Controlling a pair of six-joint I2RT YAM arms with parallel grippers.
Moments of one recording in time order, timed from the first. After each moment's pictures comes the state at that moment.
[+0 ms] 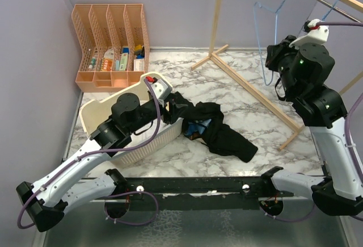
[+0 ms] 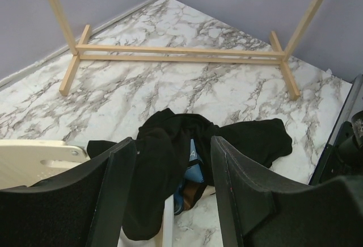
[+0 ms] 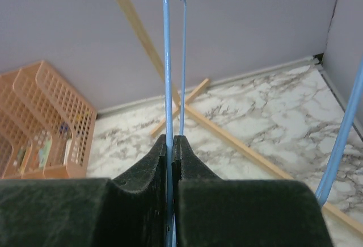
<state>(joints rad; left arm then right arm) -0.79 0.88 0.93 -0.12 0.13 -0.07 0.49 1.12 1.67 -0.65 0.51 0.32</state>
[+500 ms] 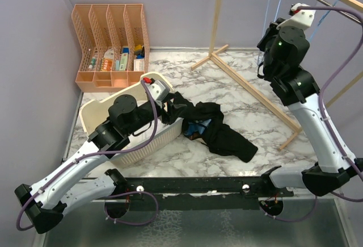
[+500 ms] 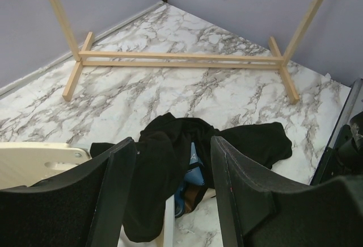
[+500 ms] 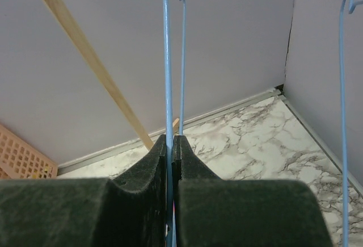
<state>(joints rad) -0.79 0.86 0.91 -0.10 0.13 -0.06 0.49 1.30 1.70 -0.34 0.75 0.20</state>
